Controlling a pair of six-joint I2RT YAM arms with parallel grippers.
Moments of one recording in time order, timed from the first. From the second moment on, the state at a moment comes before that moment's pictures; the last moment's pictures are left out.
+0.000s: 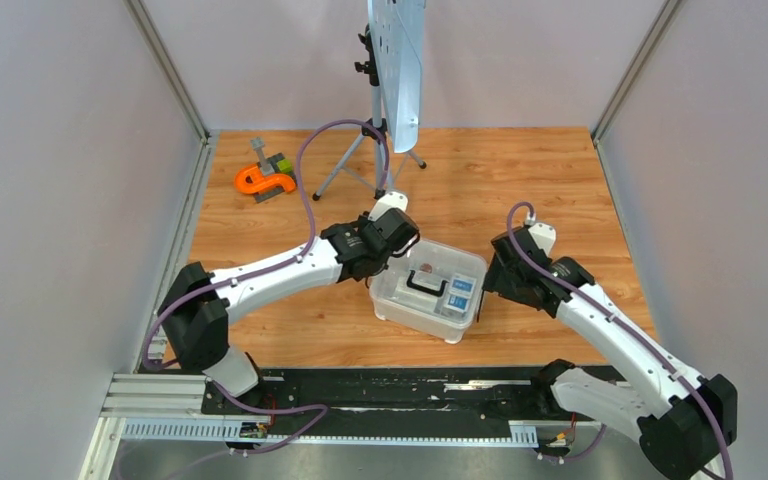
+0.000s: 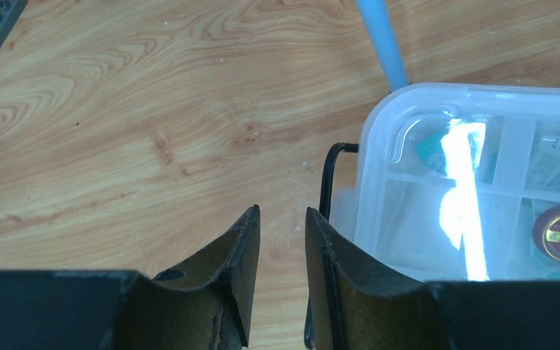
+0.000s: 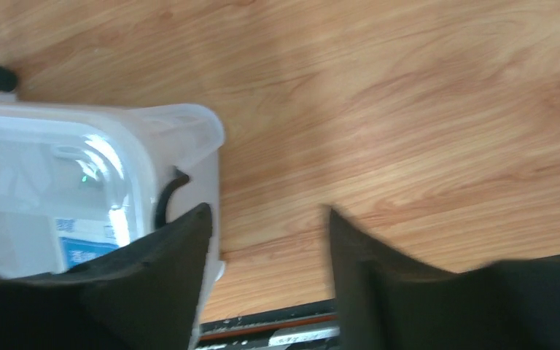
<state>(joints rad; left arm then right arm) -0.97 1.60 1.27 -0.65 -0.61 -0.44 0.56 1.02 0.82 -0.86 0.34 0.78</state>
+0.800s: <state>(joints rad) -0.97 1.25 1.10 -0.62 -0.47 -0.51 0.38 0.92 0.88 -0.87 0.40 0.80</state>
